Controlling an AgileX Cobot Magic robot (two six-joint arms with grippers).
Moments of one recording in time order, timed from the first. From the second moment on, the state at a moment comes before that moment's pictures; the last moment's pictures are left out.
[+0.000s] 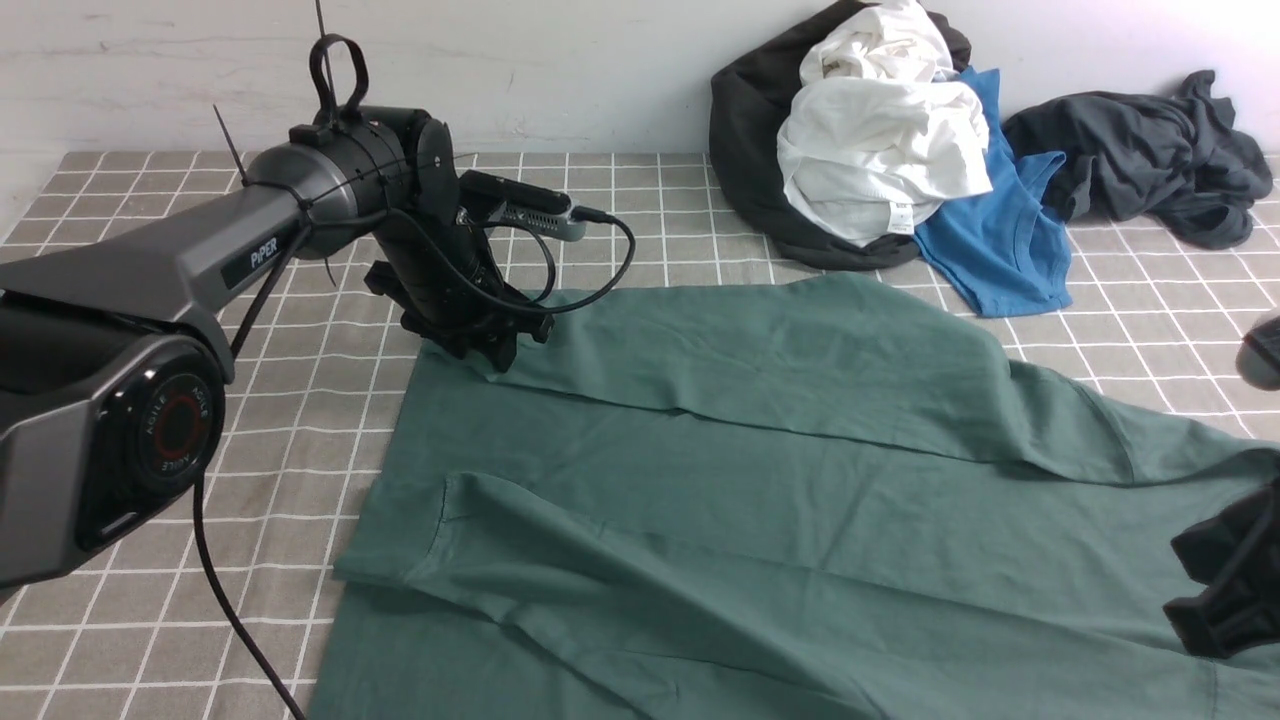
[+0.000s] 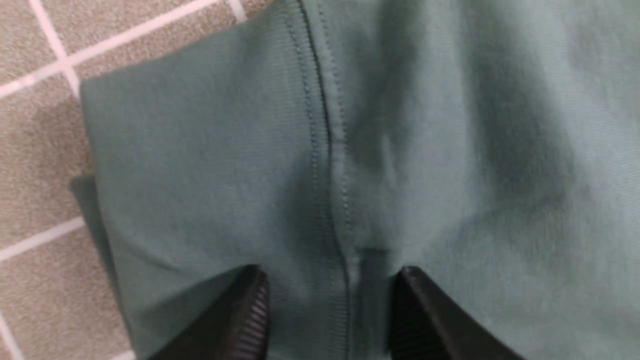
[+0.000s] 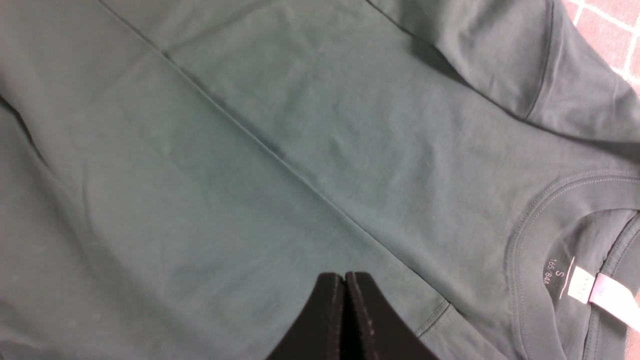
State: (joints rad) right arm 0.36 1.02 -0.78 -0.10 0.93 -0.08; left arm -0.23 2.40 -2.04 -0.12 0.94 0.17
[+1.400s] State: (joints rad) right arm 0.44 0.97 -0.84 -0.04 1.03 -0.07; left arm -0.24 1.60 -0.98 -0.19 0.88 0.09
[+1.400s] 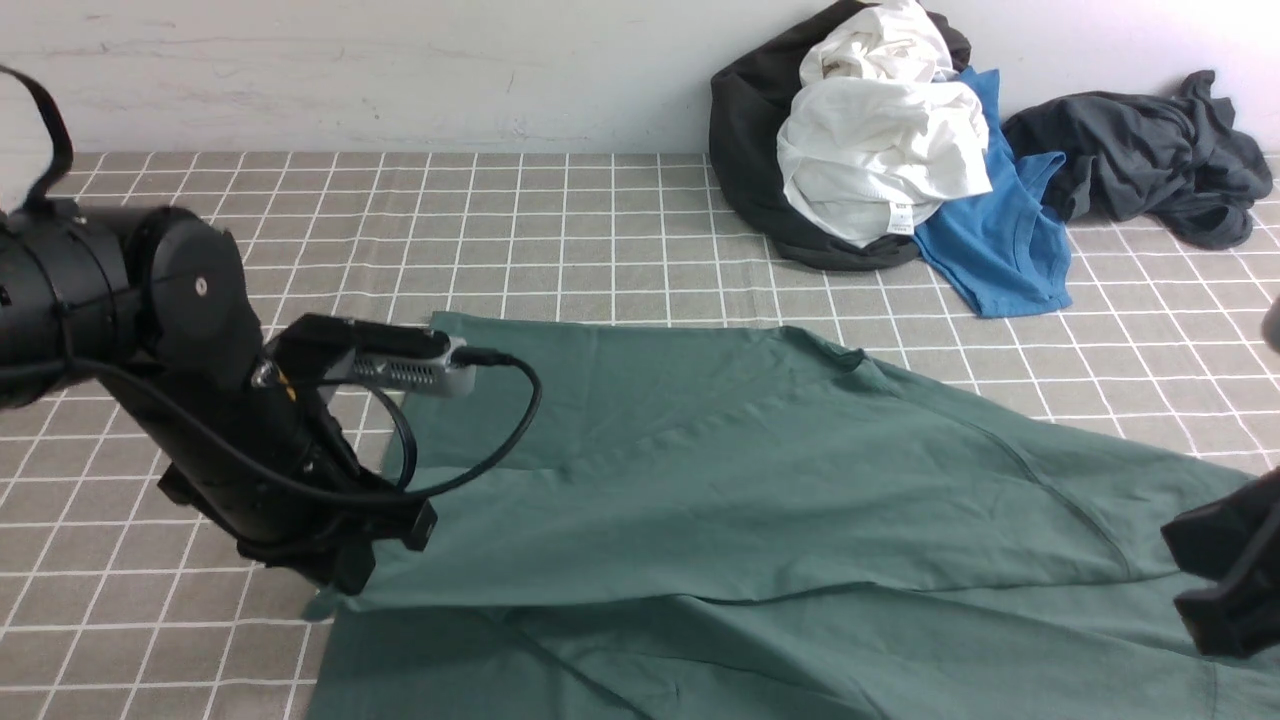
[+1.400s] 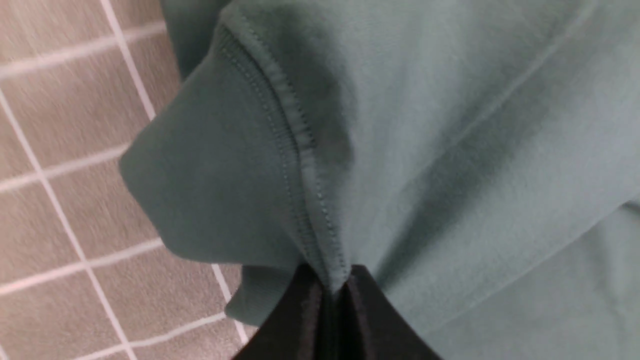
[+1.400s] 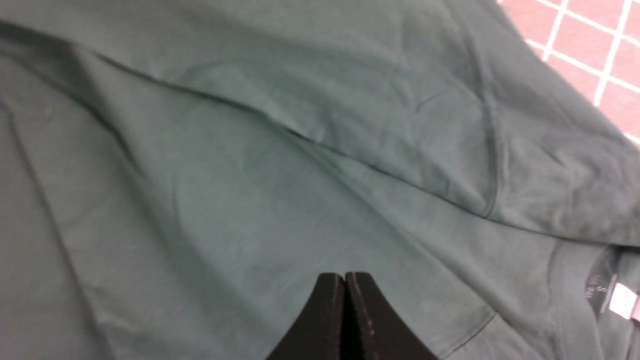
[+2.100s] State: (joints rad) right arm 0.56 0.76 -0.84 0.08 1.25 -0.14; left arm -0.59 1.33 -0.83 -0.14 1.11 0.37
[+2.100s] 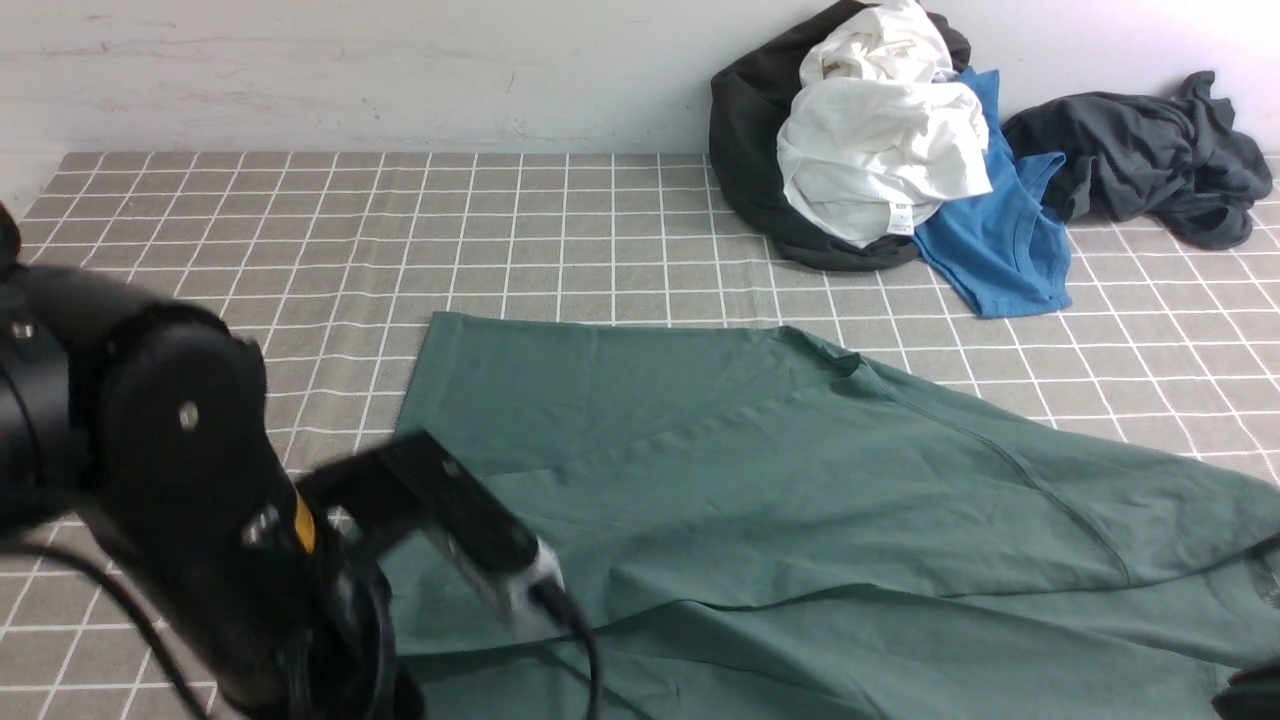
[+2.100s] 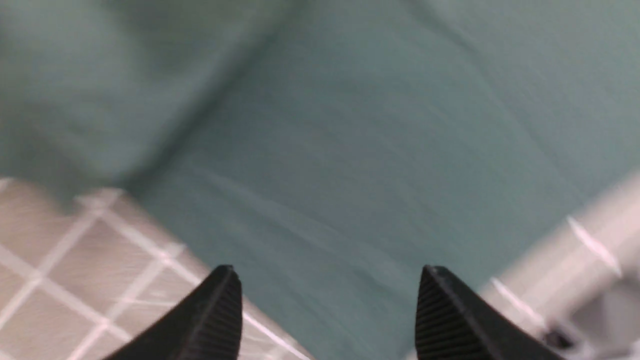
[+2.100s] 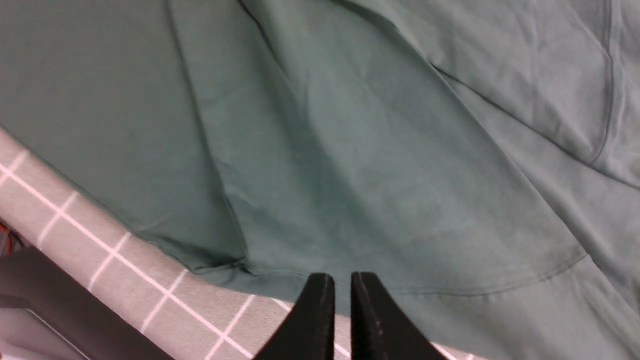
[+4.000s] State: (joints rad) right arm 0.56 0.79 -0.63 0.08 1.21 -0.55; left arm -0.80 1.28 -0.54 0.13 1.04 0.26
